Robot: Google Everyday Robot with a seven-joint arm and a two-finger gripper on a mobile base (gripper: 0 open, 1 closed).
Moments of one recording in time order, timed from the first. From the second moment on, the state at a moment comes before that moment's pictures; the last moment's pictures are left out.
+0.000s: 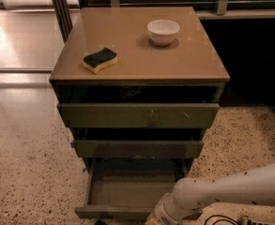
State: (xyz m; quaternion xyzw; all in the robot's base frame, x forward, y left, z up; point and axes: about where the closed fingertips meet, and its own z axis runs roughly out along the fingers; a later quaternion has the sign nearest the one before) arm 0.339 -0.046 0.407 -0.48 0.84 0.23 0.09
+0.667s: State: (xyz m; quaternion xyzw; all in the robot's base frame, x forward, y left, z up) arm 0.395 -0.063 0.365 -0.45 0.84 0.28 0.11
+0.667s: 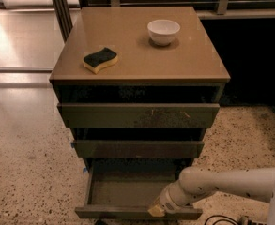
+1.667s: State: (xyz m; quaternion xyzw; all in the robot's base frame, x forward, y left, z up) arm 0.427 -0.016 0.280 -0.31 0.86 0.39 0.15
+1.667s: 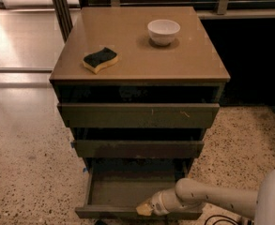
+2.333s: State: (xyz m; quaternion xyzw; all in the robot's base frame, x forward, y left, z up) arm 0.393 -0.006 0.259 -0.31 0.86 0.40 0.11
